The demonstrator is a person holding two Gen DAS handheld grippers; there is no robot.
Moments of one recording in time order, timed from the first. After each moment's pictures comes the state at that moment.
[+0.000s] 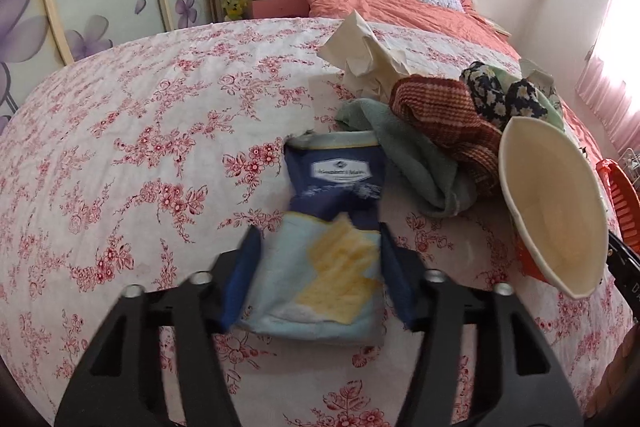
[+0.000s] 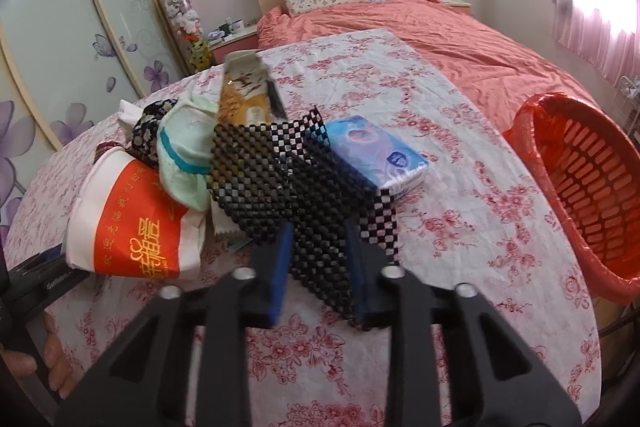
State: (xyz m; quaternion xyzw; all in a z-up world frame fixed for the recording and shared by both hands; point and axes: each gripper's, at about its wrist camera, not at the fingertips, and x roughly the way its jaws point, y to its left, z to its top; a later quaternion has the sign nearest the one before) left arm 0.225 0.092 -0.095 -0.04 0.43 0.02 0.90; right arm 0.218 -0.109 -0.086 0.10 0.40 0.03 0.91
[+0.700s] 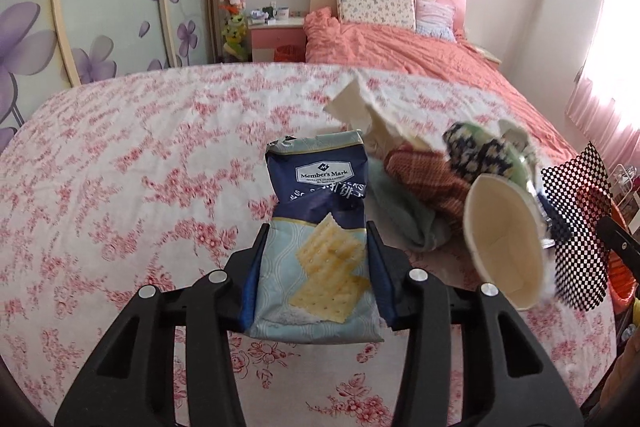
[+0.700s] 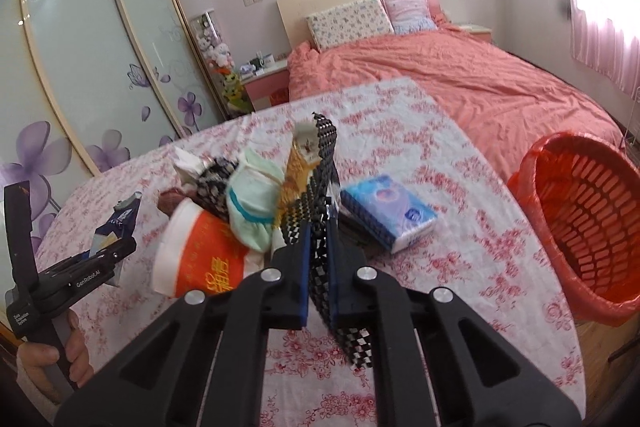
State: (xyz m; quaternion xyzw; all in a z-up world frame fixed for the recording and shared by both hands) left arm 0.213 0.104 -0.051 -0.04 0.38 0.02 0.92; right arm 0.194 -0.111 -0.031 0.11 0.33 0.07 0.94
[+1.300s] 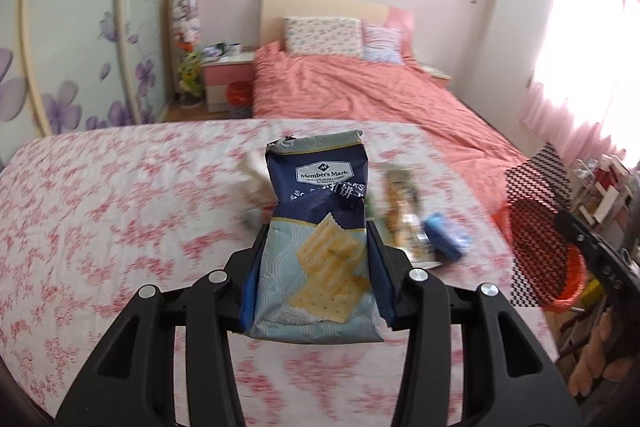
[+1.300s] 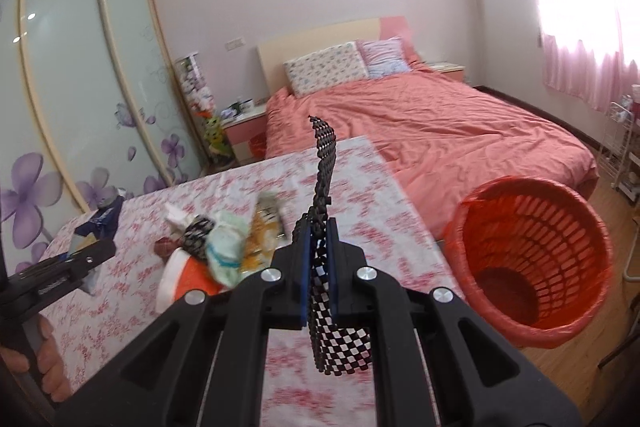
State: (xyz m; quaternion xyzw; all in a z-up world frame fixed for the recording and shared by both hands) left arm 0.185 0.035 0.018 -0.03 0.33 -0.07 0.94; right arm 0.150 -0.173 0.021 0.12 0.25 0.02 0.96
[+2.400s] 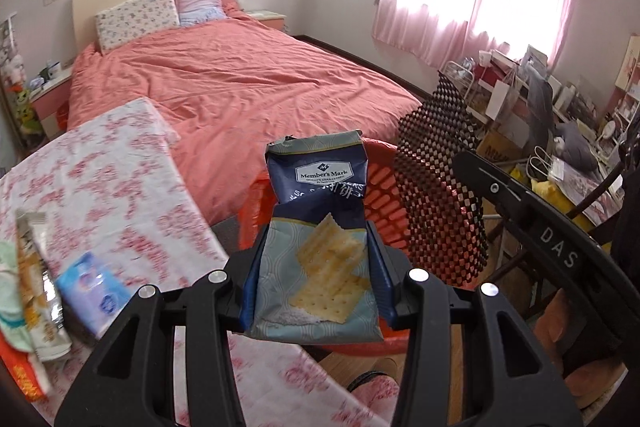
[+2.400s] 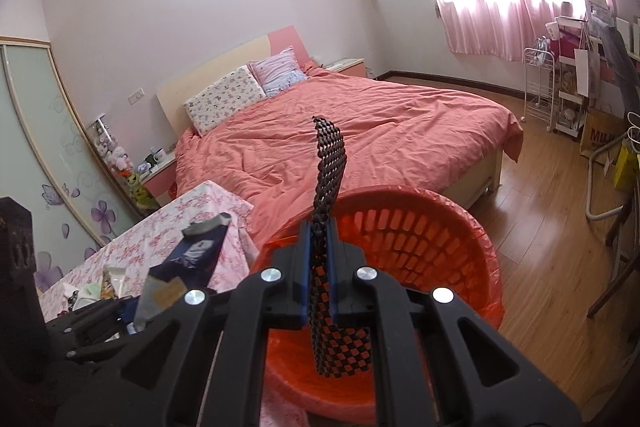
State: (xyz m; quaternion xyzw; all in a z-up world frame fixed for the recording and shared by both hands) left arm 0.229 -0.268 -0.032 0.06 0.38 -0.33 0.86; right arm 0.156 -0.396 -0.021 0.21 0.24 -0.13 0.94
